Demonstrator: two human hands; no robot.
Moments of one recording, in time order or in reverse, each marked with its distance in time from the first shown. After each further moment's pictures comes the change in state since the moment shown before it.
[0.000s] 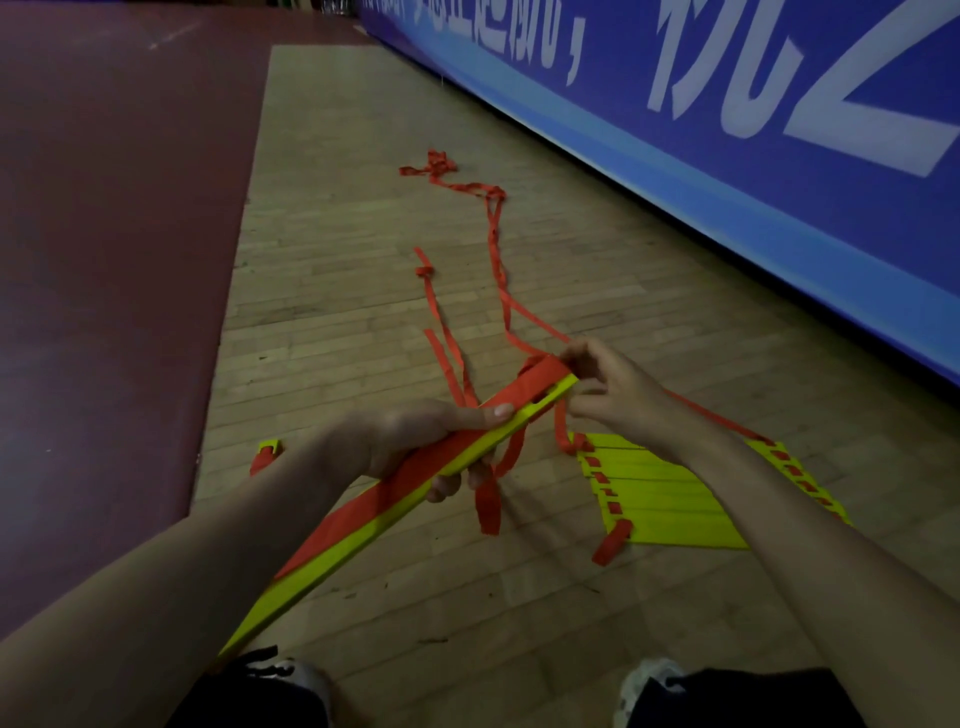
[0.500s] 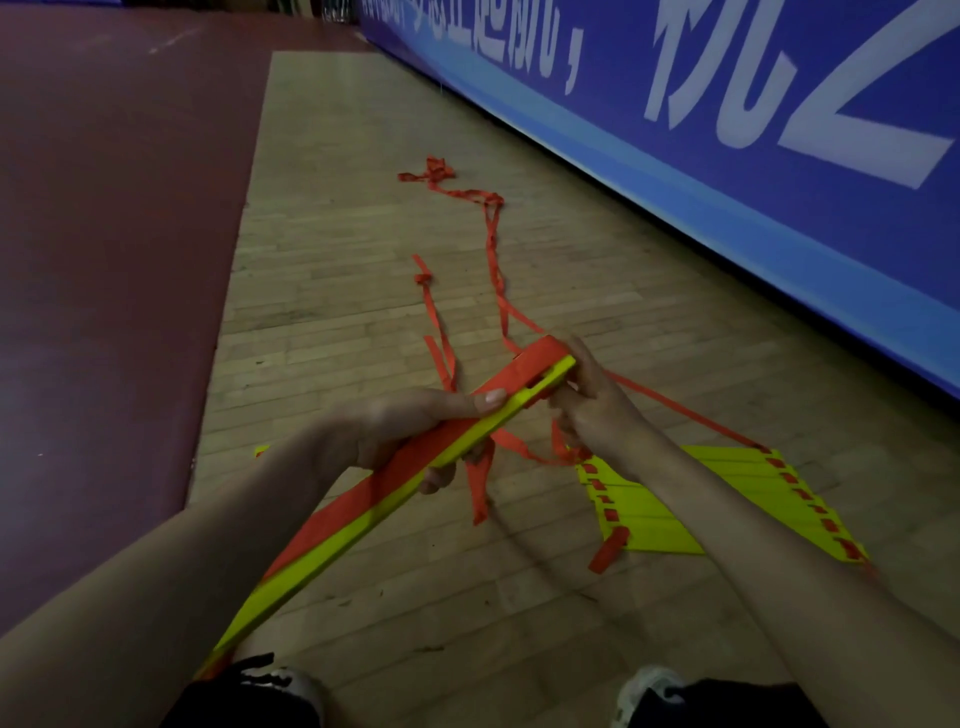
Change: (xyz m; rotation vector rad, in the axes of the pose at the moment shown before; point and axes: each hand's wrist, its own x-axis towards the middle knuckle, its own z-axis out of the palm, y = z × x) left_hand -0.011 0.018 -0.011 0.017 -0.284 0.068; right_hand 0.006 0.001 0.030 0.165 0.141 -0.029
